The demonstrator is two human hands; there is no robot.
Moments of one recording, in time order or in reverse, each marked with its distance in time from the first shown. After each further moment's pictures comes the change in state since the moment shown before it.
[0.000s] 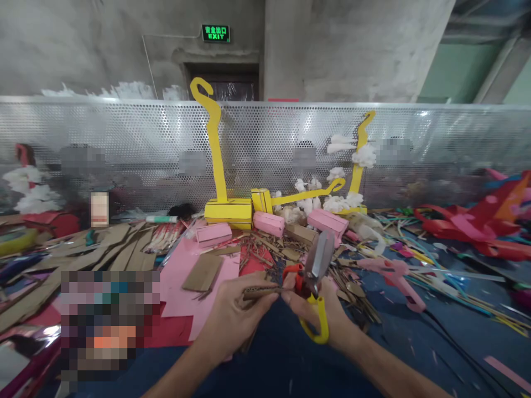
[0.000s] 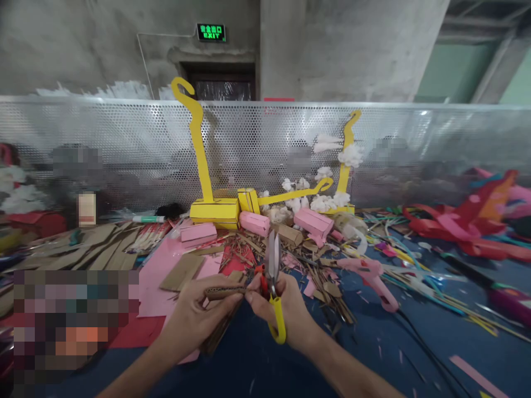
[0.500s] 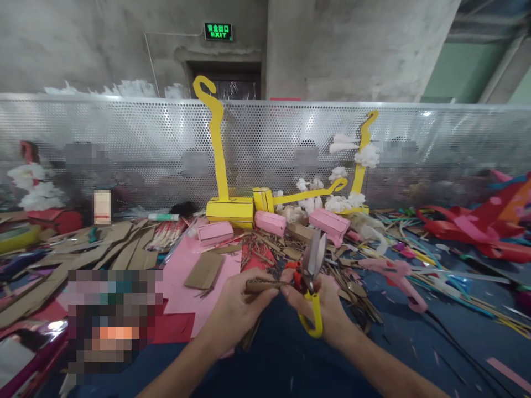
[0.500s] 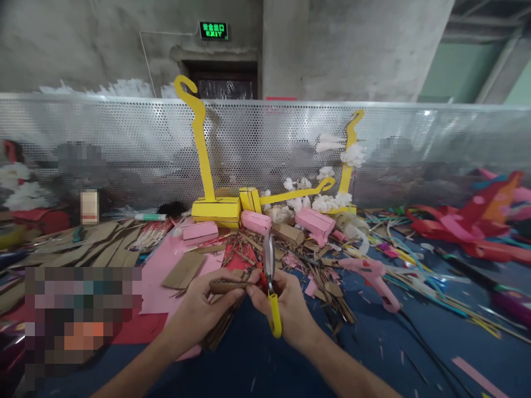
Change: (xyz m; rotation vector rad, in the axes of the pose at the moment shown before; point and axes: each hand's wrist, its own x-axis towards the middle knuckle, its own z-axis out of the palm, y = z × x) left_hand 0.003 -0.002 -0.001 -0.068 -0.020 -0.136; right_hand 0.003 0.003 0.004 0.008 0.033 0.003
